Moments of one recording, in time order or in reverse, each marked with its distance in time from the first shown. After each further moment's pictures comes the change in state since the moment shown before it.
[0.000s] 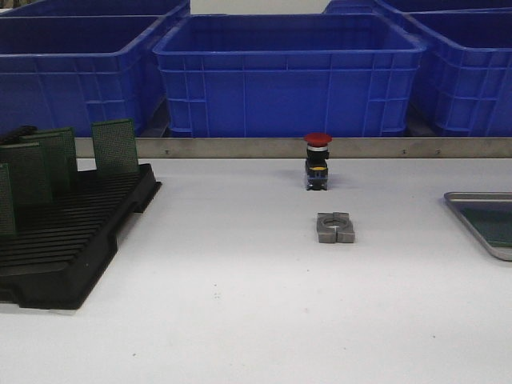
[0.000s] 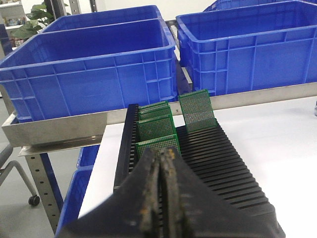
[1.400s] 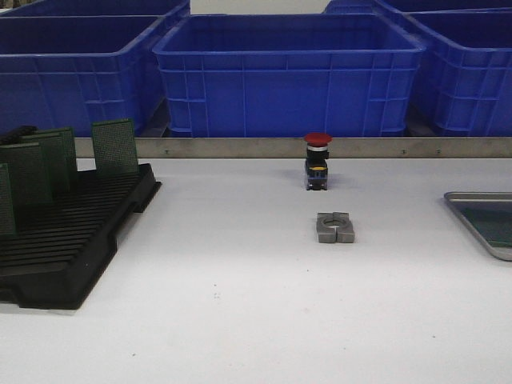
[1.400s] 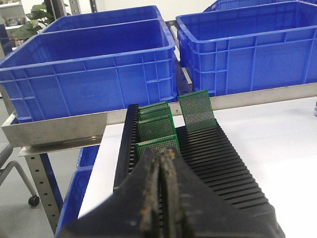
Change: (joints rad) left arm 0.000 0.000 0.000 0.000 -0.001 -0.002; right arm 0.070 -0.126 0.139 -0.014 -0.027 0.034
